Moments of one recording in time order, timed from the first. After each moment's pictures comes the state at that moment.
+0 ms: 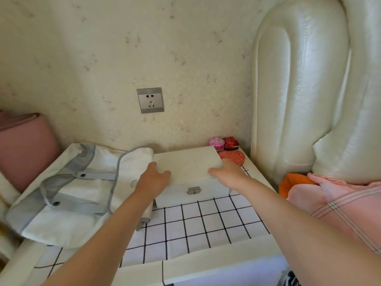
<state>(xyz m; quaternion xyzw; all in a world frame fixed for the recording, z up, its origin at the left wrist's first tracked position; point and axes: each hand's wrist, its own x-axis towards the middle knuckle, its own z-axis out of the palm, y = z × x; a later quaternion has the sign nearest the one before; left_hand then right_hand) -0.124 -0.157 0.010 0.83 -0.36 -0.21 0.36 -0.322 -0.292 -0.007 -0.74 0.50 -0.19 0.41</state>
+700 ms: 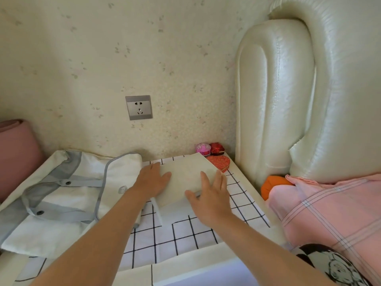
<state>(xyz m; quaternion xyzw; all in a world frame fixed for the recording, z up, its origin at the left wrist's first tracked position) -0.125 -0.182 0.011 0.83 -0.51 -0.13 0.19 -0.328 -0.198 -0.018 -0.81 0.53 -0.18 0.16</state>
